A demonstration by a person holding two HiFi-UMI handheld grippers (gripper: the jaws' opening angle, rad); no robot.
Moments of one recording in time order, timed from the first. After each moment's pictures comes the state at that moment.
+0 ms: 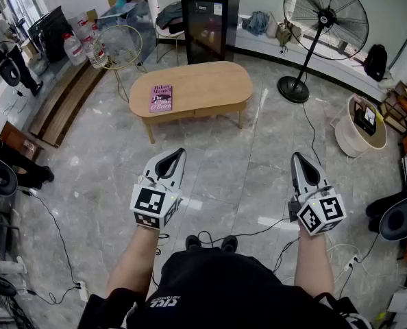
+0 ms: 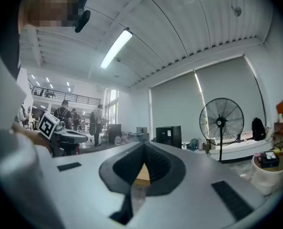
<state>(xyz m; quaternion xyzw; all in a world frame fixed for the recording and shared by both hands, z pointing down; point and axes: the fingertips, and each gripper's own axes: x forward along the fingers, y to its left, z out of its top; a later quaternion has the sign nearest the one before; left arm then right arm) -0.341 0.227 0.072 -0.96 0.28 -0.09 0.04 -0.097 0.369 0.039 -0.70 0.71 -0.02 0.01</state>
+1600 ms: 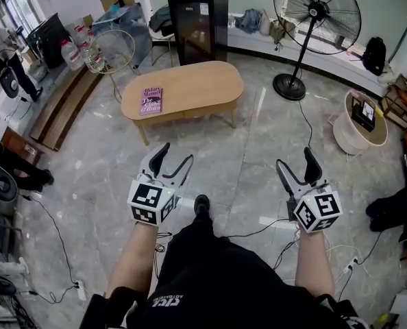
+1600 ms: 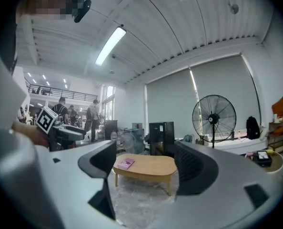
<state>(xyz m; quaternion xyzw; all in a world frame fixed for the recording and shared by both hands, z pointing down) -0.254 0.257 0.096 -0.95 0.28 -0.11 0.01 -0.003 0.403 0.070 -0.71 0.70 -0.04 -0.01</state>
